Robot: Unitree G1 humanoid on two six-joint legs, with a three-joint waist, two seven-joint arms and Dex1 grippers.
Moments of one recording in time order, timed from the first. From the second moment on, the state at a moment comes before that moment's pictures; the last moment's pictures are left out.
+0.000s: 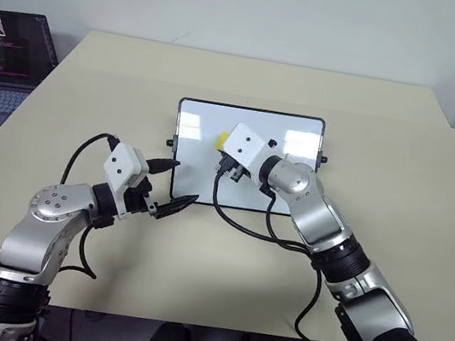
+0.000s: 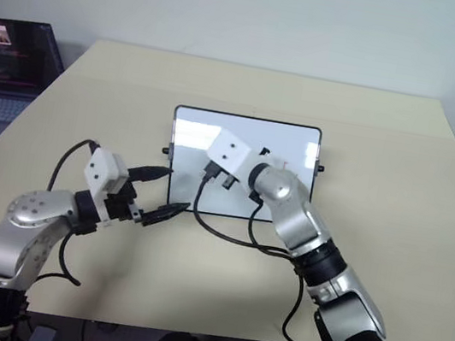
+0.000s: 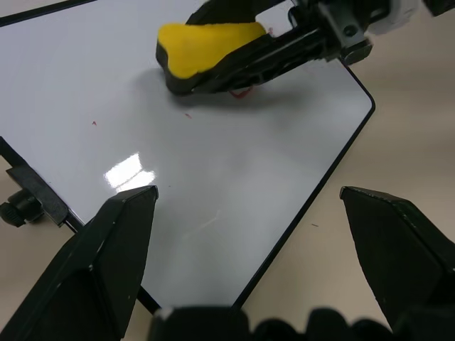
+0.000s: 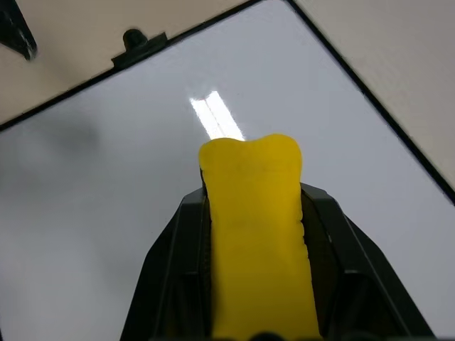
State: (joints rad) left arm -0.17 0.66 0.11 -0.19 -0.41 0.28 -0.86; right arm -0.85 -0.18 0.49 0.20 -0.25 0.44 0.49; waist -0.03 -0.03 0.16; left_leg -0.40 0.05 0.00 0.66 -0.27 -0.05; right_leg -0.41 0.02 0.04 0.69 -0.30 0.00
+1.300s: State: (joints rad) left arm -0.18 0.66 0.08 -0.19 -0.41 0.28 -0.89; right arm -0.80 -0.28 0.36 0.16 -0.32 0.39 0.52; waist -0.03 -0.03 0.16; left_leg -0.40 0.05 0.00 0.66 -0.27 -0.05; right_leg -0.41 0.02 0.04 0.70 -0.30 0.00
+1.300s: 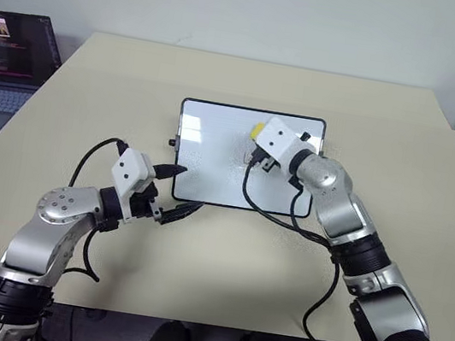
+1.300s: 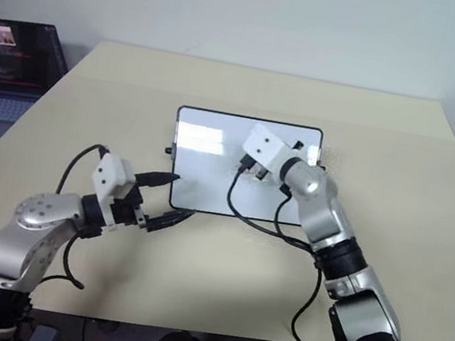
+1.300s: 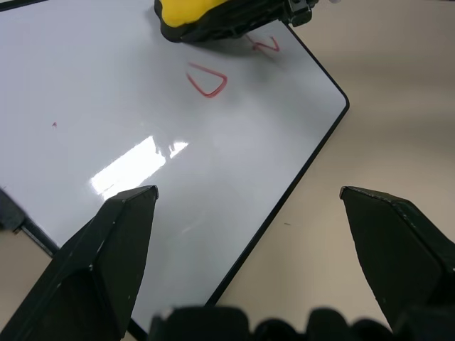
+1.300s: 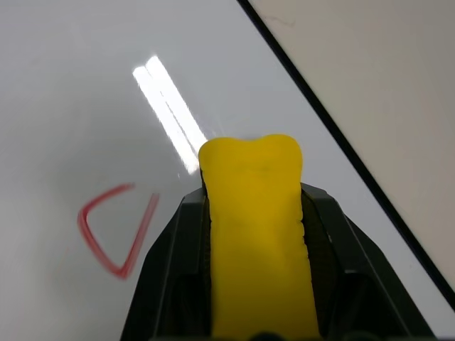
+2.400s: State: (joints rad) left arm -0.20 0.65 0.07 -0.19 -0.41 0.28 -0.91; right arm -0.81 -0.25 0.43 0.19 -0.38 0.36 0.43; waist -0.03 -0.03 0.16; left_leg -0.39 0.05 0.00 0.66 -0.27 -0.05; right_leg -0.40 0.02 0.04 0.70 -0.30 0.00
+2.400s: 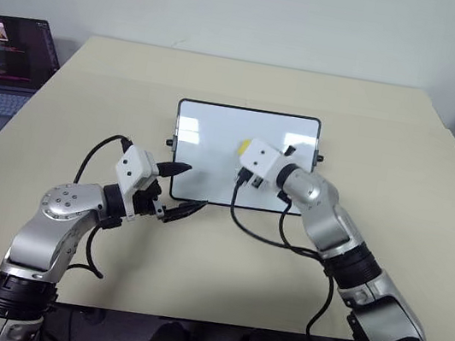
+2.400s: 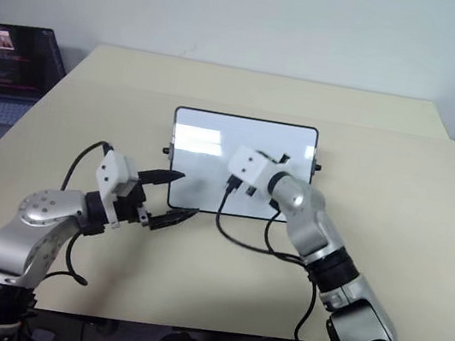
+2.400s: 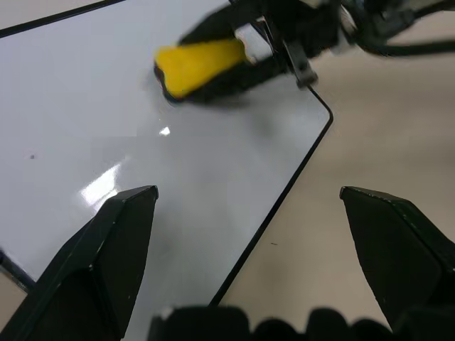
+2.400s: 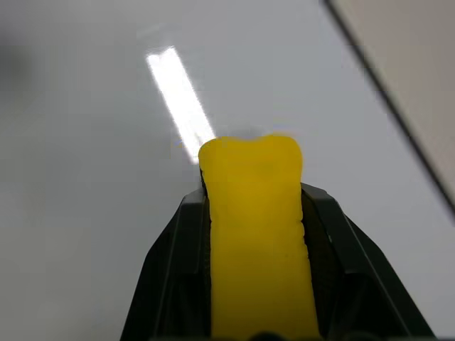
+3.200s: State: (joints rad) left arm -0.21 0.65 0.06 -0.19 -0.41 0.28 -0.92; right arm -0.76 -0.34 0.45 0.12 -0.39 0.38 0.56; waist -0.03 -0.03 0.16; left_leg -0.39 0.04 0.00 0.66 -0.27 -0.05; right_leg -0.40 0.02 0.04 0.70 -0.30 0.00
